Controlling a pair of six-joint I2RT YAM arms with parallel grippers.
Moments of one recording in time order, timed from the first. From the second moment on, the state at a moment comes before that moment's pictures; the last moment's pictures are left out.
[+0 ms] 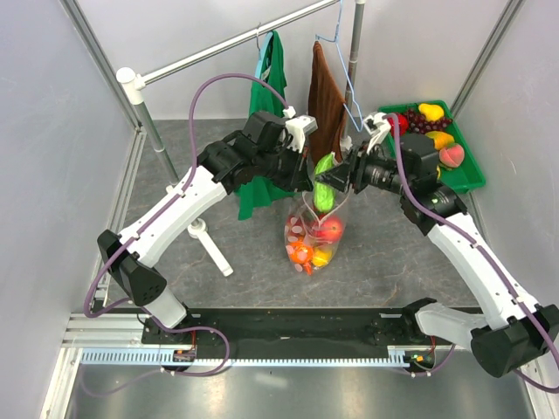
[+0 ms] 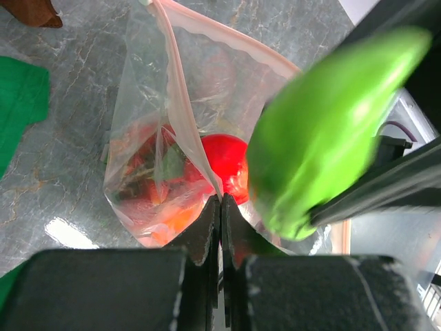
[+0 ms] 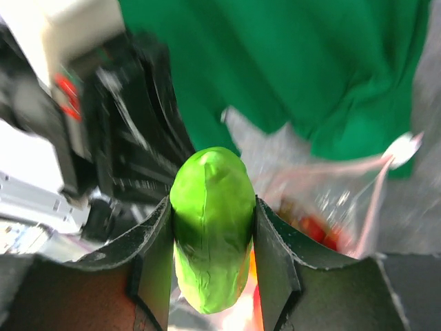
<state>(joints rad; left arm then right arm) -0.75 1.62 1.77 -0.81 0.32 -0.27 0.37 1.13 1.17 -0.22 -0.61 0.42</state>
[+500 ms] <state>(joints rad) -0.75 1.61 1.77 -0.81 0.32 -0.27 0.35 1.13 1.35 -0.38 -0.52 0.41</state>
